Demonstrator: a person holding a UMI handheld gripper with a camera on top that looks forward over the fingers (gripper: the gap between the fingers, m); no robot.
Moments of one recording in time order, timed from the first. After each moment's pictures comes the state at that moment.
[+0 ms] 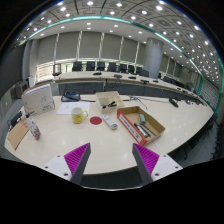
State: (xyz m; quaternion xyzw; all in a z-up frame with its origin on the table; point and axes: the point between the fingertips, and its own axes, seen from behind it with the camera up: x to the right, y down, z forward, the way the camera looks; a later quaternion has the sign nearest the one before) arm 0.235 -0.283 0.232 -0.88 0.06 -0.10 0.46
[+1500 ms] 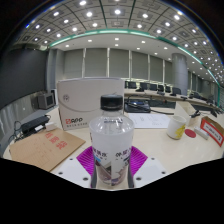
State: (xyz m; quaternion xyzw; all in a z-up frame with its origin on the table) arm -0.211 -0.012 0.053 -0.82 -0.03 0.01 0.57
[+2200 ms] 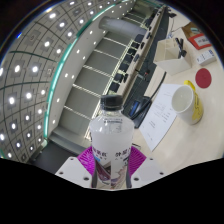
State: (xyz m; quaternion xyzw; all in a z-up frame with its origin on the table) arm -0.112 0.124 0.185 -0.68 0.33 0.43 0.50
